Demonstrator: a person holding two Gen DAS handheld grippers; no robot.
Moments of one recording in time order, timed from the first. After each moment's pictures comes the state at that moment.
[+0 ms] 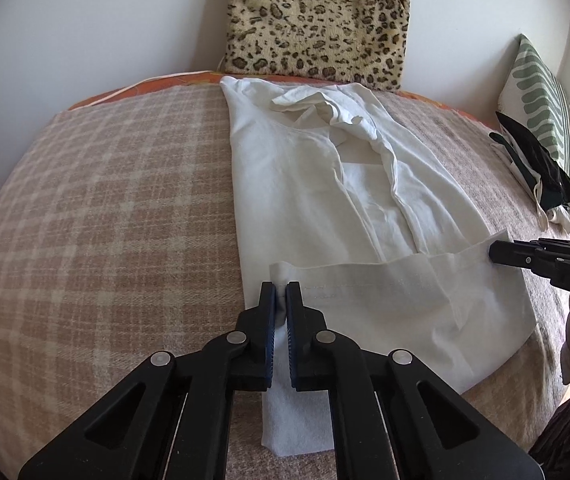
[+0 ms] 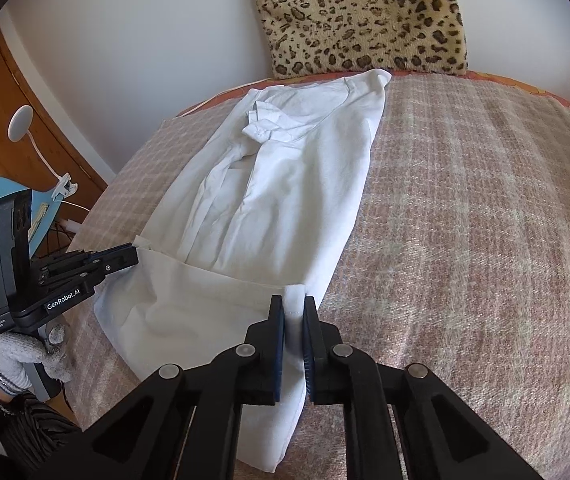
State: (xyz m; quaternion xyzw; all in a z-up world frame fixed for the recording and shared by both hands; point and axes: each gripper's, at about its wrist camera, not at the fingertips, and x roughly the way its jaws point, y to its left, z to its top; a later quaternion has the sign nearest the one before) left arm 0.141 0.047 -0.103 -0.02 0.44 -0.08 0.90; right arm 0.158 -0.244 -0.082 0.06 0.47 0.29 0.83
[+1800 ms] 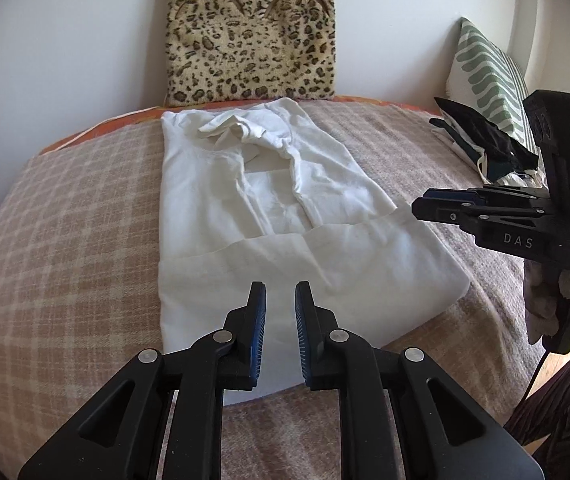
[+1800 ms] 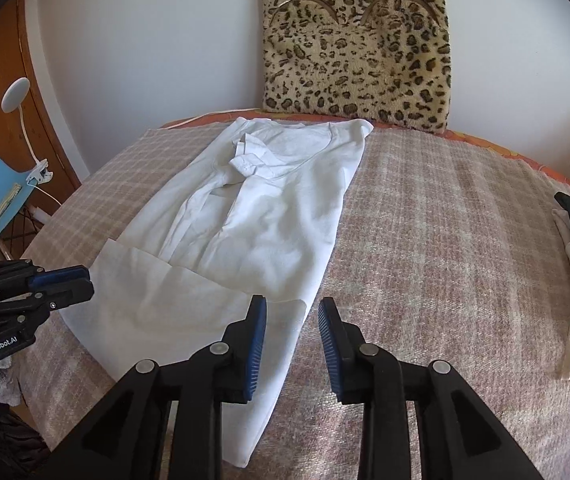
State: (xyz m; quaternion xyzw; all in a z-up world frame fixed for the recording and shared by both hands) left arm 0.095 -0.011 -0.084 0.03 0.40 -0.16 0.90; right arm 0.135 -0.243 -0.052 0.00 0.41 0.26 0.88
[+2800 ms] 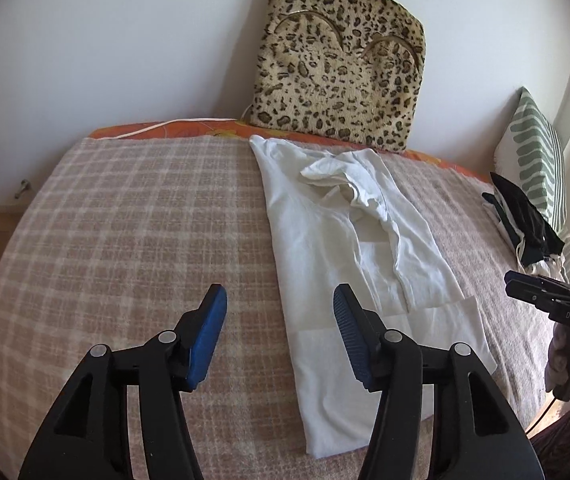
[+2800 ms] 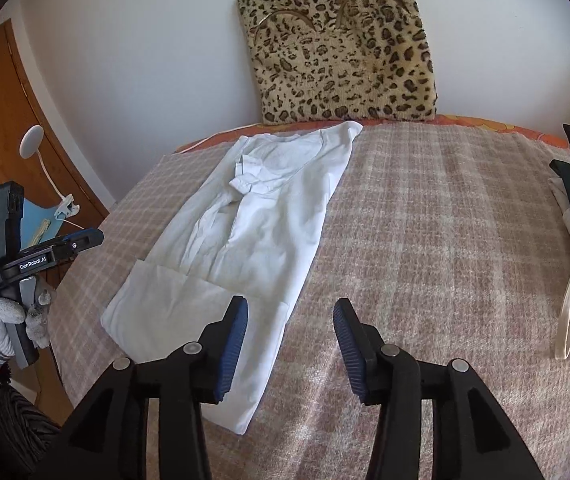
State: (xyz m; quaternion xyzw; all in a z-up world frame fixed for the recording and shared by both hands) left arm 0.159 0.101 -0.051 -0.07 0.40 -0.09 0.91; right arm 0.162 -0.296 -0.043 0.06 0.42 0.26 0.87
